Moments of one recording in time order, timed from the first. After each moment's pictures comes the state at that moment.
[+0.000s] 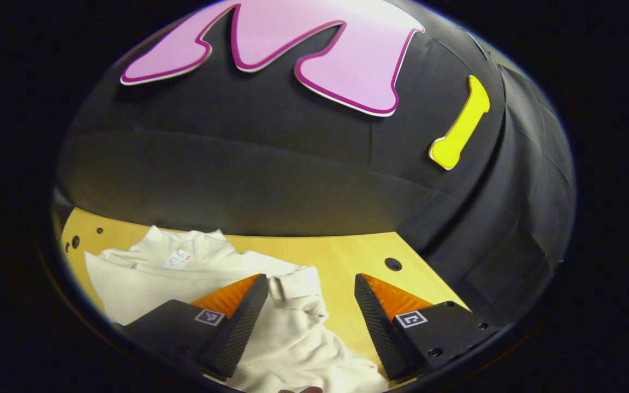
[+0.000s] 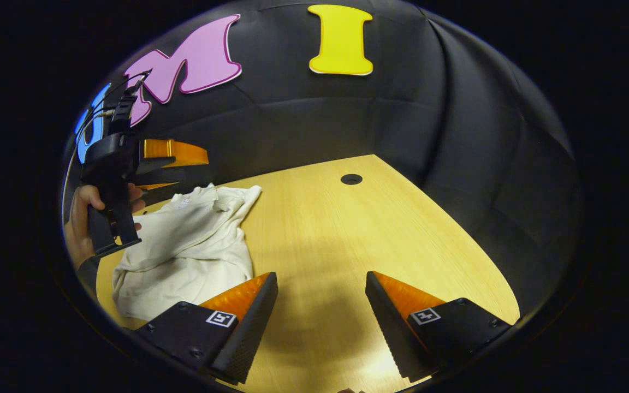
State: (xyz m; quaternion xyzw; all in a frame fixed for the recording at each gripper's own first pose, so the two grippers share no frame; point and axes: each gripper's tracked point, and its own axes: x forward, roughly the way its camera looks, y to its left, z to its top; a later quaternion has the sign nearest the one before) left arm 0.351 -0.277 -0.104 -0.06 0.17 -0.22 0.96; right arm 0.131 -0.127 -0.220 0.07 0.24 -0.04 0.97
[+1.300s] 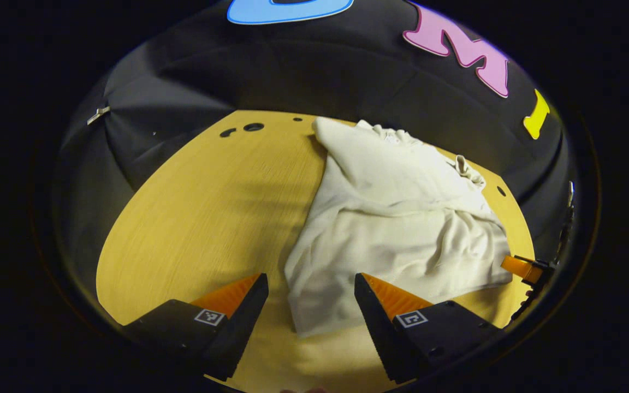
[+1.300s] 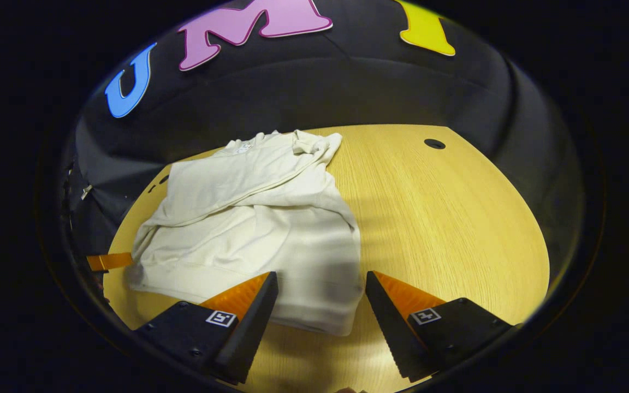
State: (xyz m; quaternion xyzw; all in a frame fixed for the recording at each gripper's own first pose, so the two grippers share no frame) left arm 0.128 0.057 -0.279 -0.08 0.35 0.03 0.93; right arm 0.116 0.001 -0.283 0.04 0.34 0.06 0.94
